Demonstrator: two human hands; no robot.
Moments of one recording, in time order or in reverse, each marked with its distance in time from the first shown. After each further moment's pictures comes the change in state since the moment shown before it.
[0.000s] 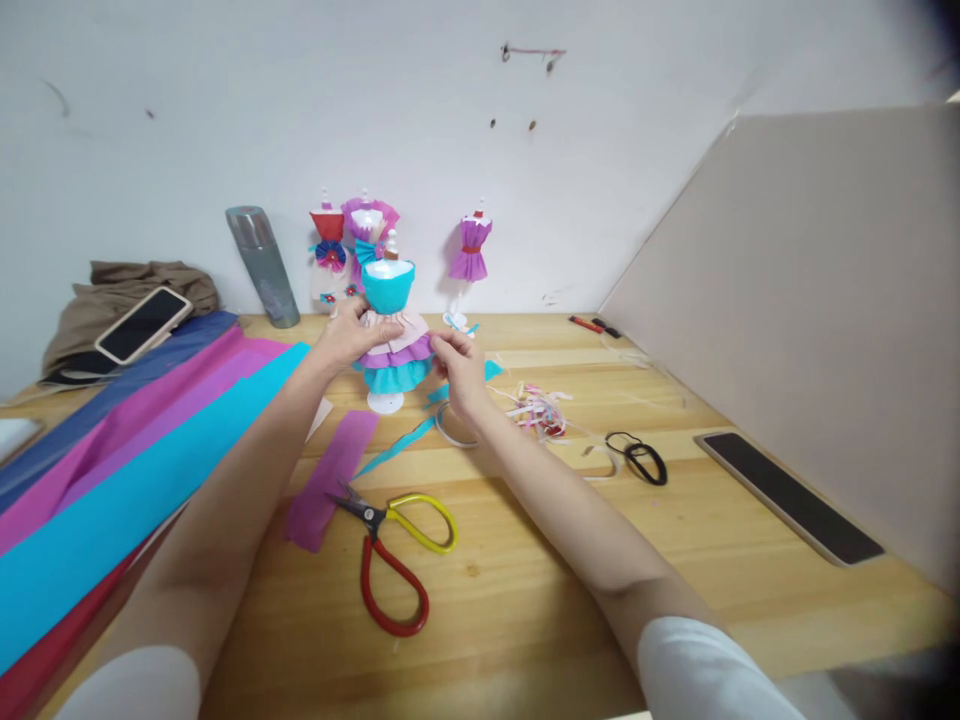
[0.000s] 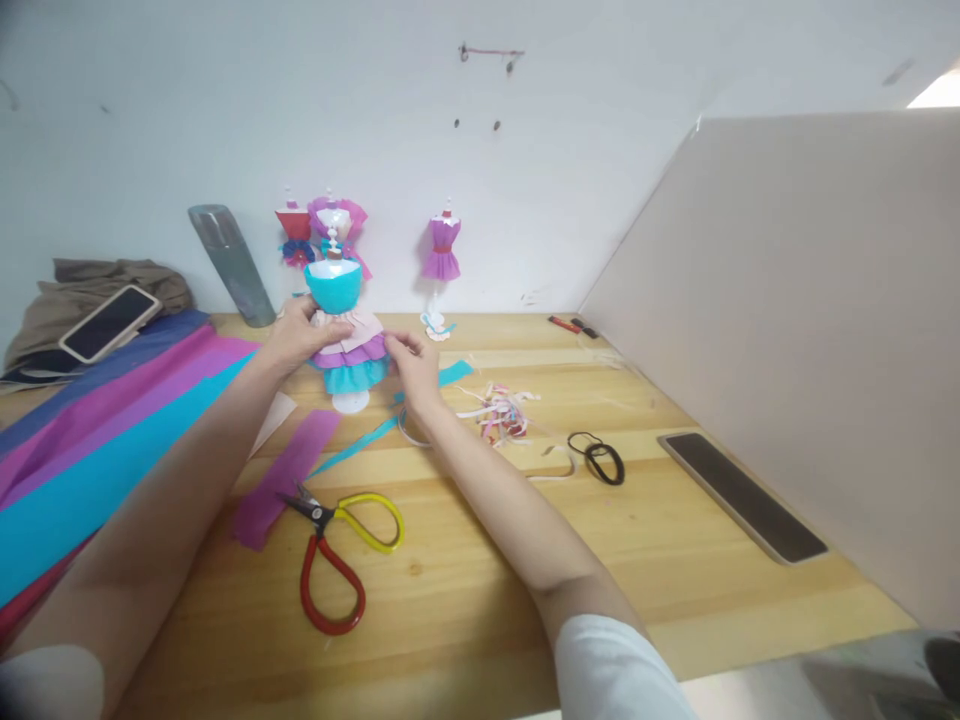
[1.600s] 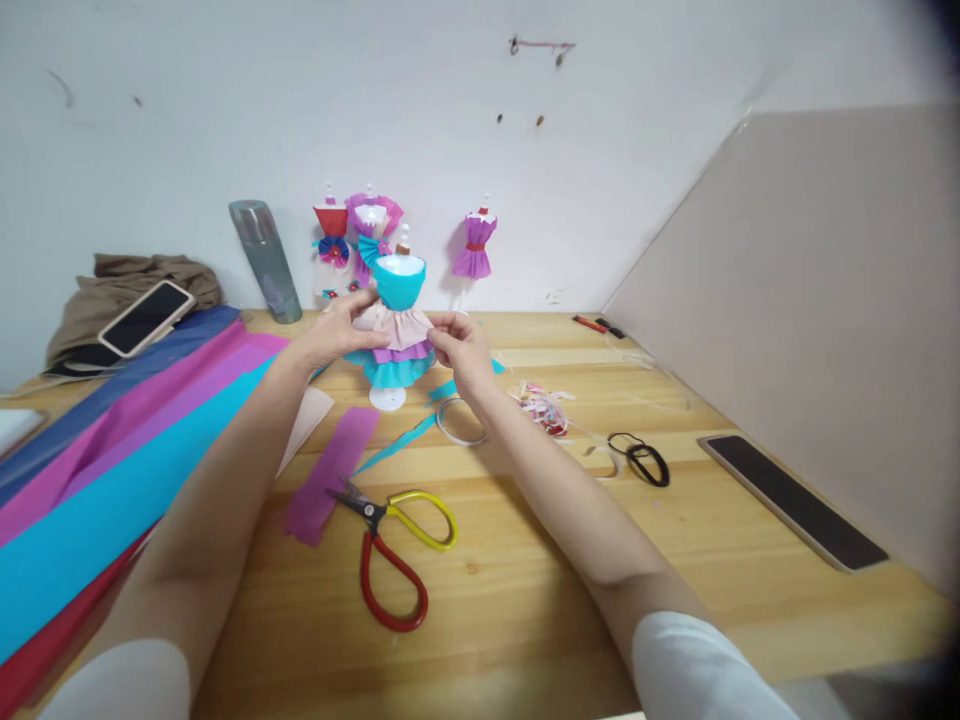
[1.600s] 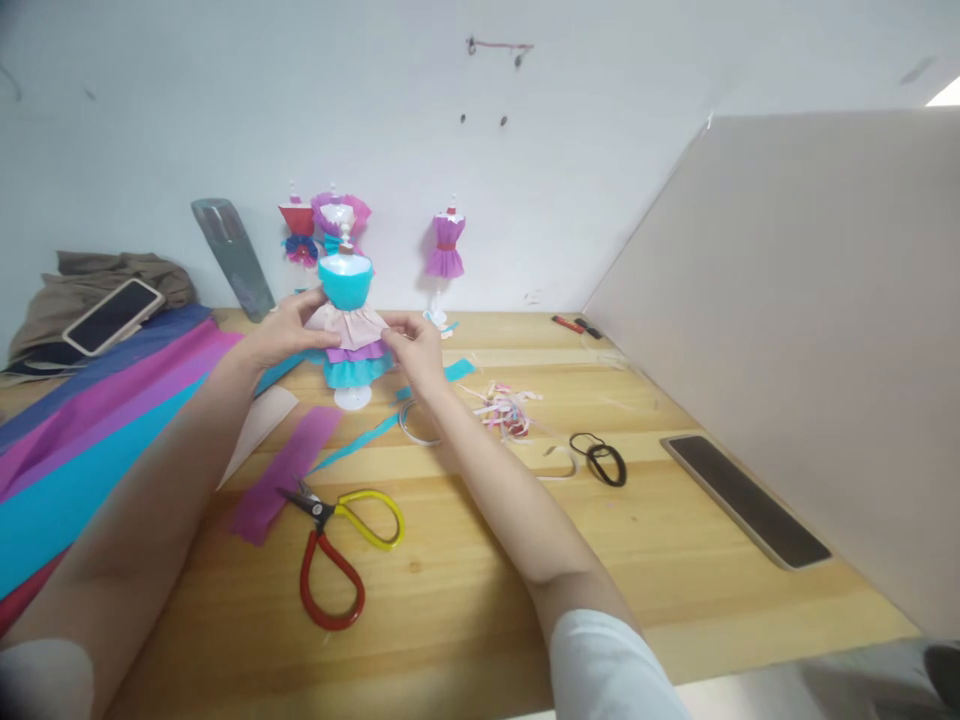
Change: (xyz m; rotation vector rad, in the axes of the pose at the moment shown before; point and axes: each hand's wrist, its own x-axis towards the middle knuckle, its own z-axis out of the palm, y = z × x) left_hand 0.009 -0.028 -0.020 -0.107 -0.287 0.164; right_hand 0.015 -0.012 0.002 -0.131 -0.108 -0.056
